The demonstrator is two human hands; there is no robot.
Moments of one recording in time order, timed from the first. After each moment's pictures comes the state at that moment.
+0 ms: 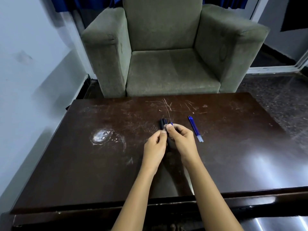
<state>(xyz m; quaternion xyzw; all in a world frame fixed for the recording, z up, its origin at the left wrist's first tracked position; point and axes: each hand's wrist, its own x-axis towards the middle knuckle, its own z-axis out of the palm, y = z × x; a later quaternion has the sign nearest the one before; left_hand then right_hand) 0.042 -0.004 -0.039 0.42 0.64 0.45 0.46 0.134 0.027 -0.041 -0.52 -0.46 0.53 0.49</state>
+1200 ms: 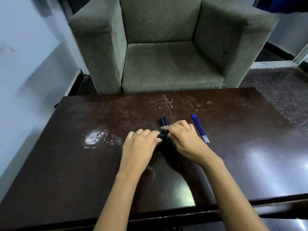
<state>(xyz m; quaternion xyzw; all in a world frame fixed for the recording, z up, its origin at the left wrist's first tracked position) -0.017 0.018 -0.066 0.75 0.61 0.22 -0.06 0.157 0.066 -0.066 -0.44 -0.87 0.13 0.19</state>
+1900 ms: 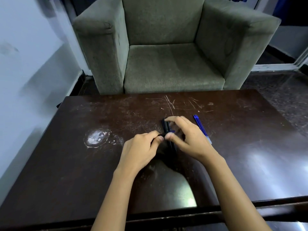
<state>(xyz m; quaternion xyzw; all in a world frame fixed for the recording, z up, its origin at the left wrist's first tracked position) -0.025 0.014 -0.050 0.71 0.66 0.18 0.15 0.155 0.061 -0.048 -0.42 -0.84 0.20 0.28</state>
